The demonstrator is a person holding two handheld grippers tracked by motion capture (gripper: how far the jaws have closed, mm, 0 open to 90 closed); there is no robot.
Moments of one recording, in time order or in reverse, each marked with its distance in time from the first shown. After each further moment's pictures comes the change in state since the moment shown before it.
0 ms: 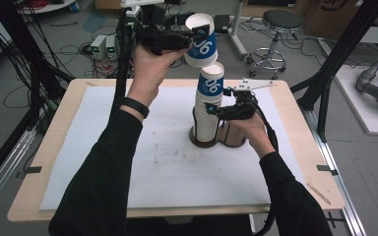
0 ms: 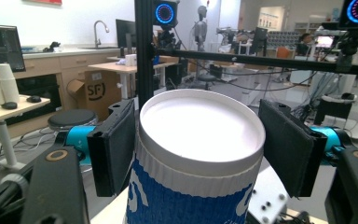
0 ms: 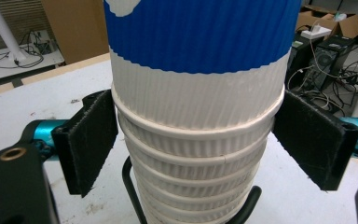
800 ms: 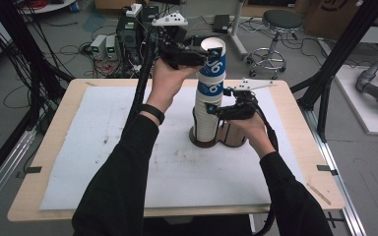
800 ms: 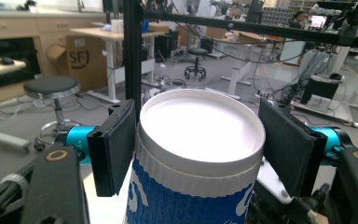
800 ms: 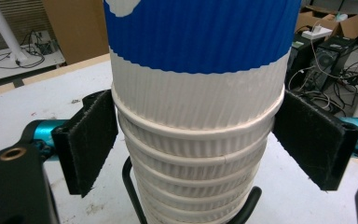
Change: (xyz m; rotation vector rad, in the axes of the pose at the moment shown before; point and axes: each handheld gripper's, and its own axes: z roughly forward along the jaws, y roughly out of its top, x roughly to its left) left arm 0.007 -0.043 0.046 0.109 -0.045 -0.055; right arm 0.000 0.000 0.000 -0.003 0.004 0.003
